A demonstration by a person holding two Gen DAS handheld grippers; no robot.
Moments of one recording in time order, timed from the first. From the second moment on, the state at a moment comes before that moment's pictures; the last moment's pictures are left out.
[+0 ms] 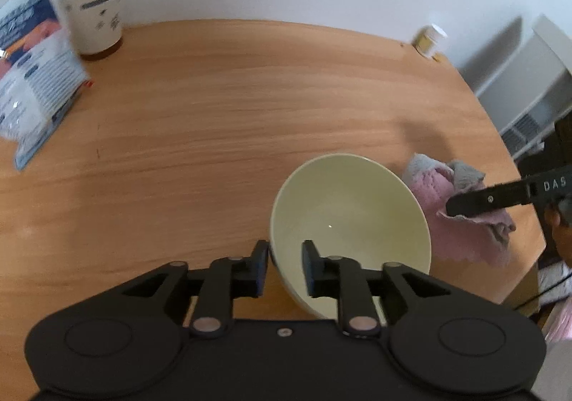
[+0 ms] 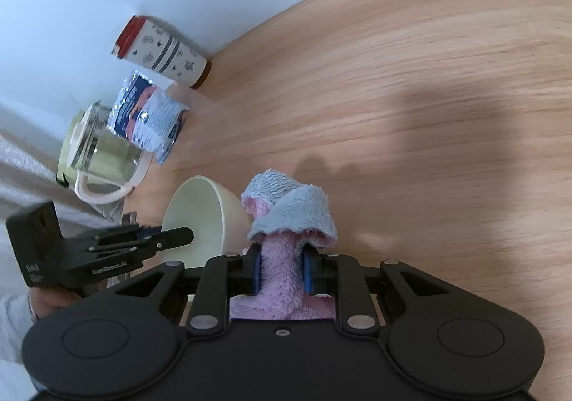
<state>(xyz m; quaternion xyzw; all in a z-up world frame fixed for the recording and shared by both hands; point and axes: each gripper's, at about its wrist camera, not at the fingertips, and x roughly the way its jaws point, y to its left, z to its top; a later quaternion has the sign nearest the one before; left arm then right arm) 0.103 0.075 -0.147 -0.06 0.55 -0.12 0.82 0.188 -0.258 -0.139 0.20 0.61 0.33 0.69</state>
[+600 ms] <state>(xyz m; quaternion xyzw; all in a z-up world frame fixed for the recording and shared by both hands) 0.116 0.084 -0.172 -0.11 0.56 -0.12 0.81 0.203 -0.280 -0.166 0.40 0.58 0.33 0.63</state>
